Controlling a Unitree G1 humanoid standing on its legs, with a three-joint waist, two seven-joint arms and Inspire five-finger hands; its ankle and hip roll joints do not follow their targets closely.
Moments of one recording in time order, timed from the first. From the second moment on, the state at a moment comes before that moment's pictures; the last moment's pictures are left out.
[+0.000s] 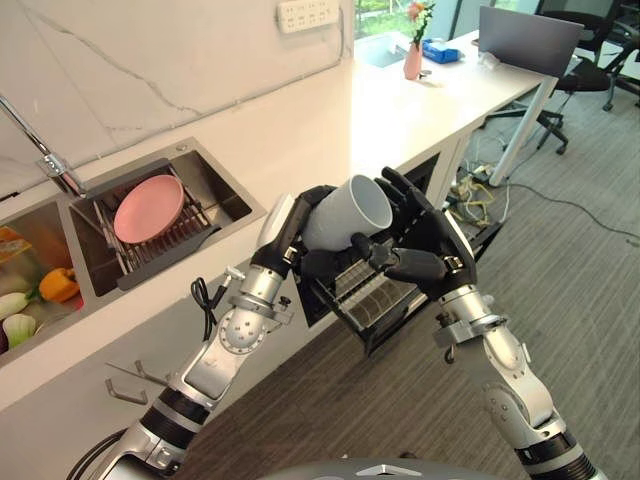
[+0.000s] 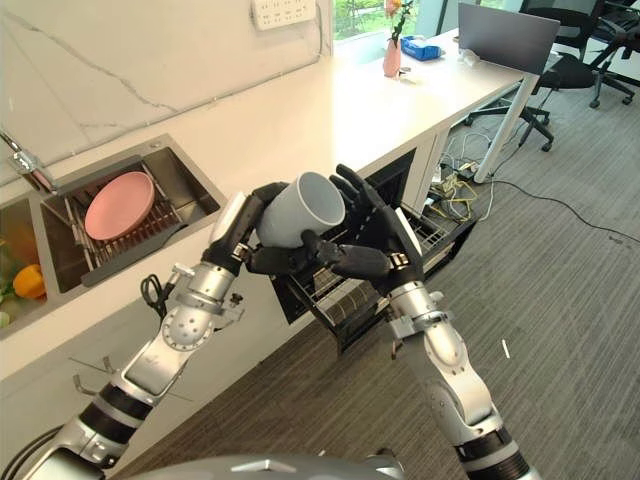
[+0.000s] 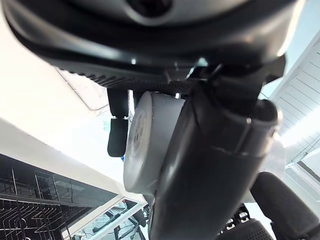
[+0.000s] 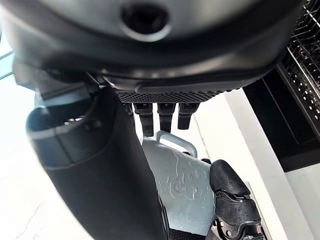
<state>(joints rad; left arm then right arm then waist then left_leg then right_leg) -0.19 0.47 -0.42 -0.10 0.13 -0.17 0.25 0.02 -0.43 0.28 -0.27 0.67 -0.18 0.03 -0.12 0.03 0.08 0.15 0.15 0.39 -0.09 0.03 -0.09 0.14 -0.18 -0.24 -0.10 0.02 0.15</state>
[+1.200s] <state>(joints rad) -0.37 0.66 -0.53 -0.08 0.36 -0.16 0.13 0.07 -0.45 0.26 -0.22 0.41 -0.18 0.00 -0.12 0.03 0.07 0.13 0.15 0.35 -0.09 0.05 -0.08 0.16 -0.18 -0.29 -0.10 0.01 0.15</state>
